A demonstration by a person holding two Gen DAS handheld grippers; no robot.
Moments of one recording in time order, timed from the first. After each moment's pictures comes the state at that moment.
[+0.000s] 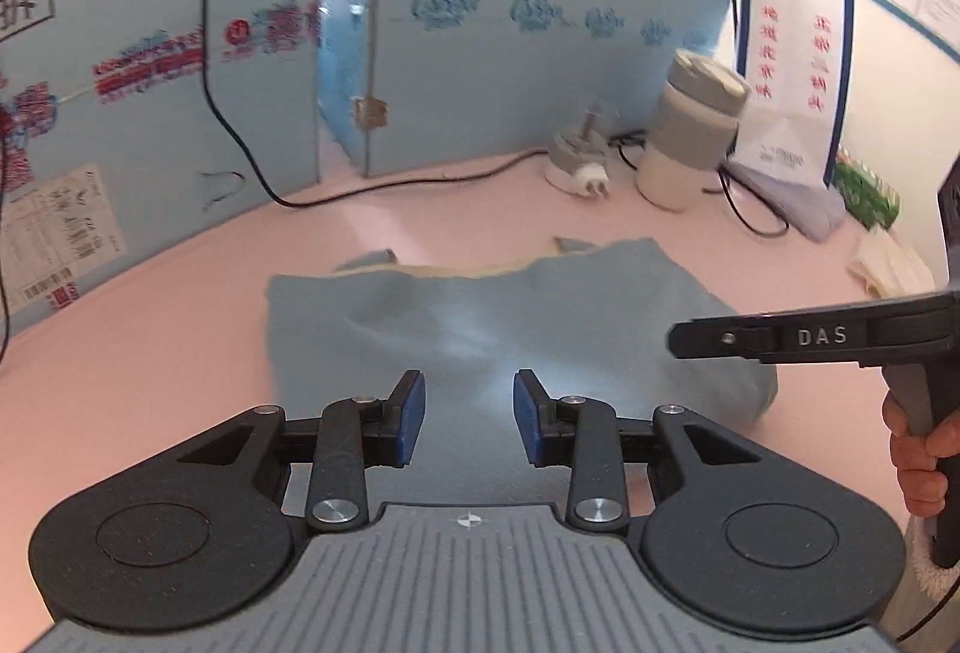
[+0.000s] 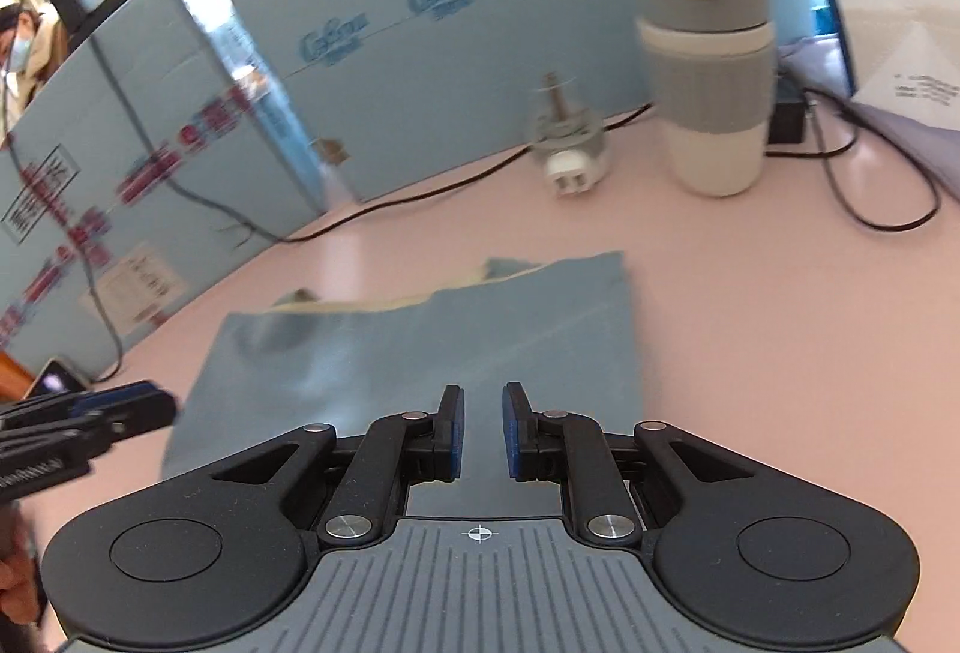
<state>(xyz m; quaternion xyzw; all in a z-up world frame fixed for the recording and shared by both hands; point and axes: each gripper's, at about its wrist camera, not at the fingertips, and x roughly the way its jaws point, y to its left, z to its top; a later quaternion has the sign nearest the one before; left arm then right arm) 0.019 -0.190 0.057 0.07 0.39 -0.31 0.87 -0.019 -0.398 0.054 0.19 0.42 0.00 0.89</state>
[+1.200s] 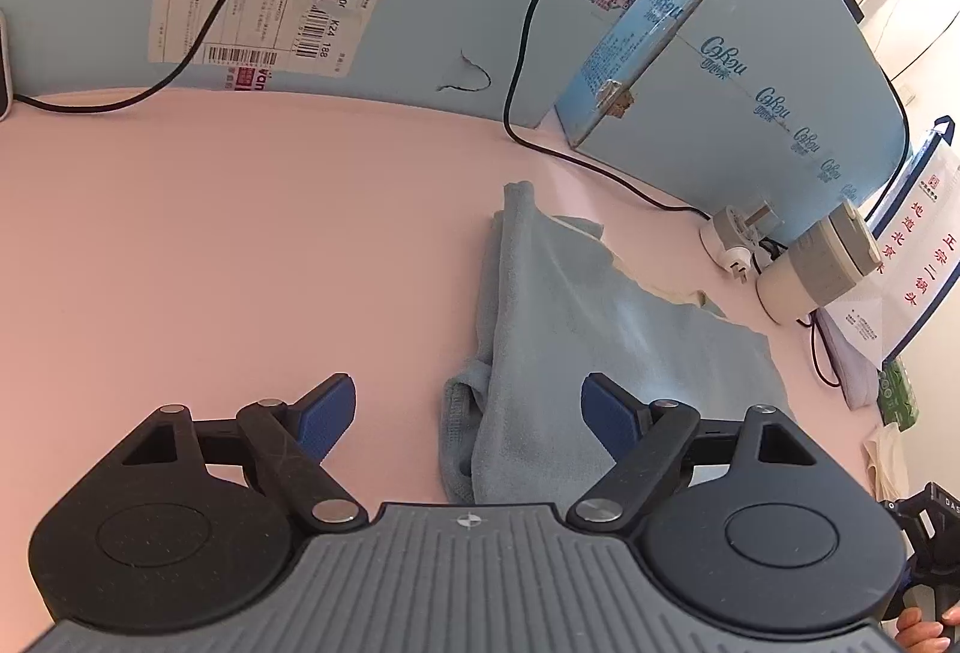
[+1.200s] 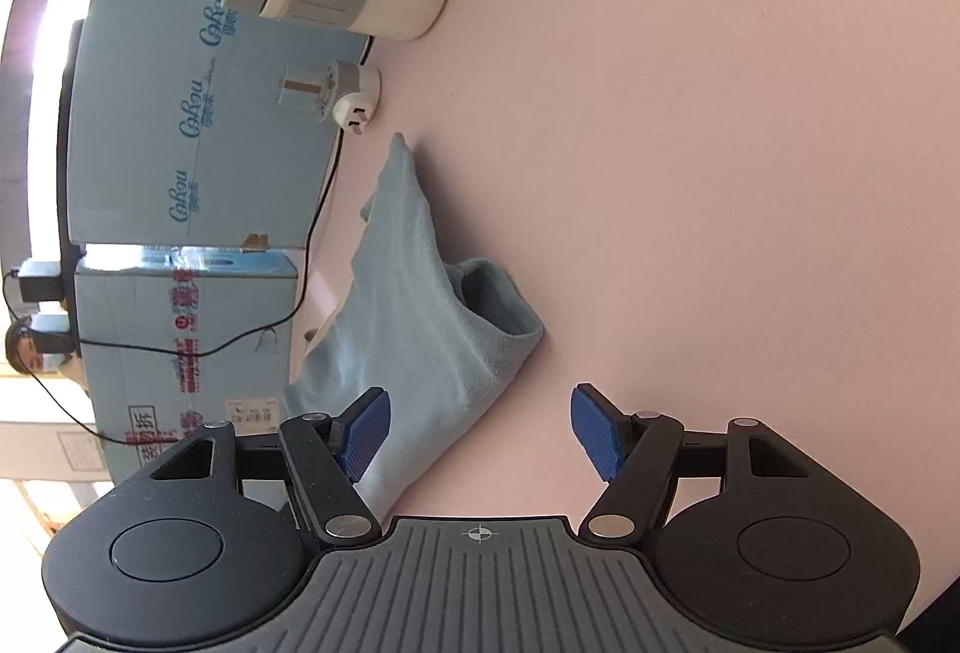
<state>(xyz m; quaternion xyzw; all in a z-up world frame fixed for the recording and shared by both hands) 0.055 -0.087 0.026 -0.16 0.46 -0.18 0.86 -0.100 -0.515 0.012 0.58 0.41 -0.05 0.70</state>
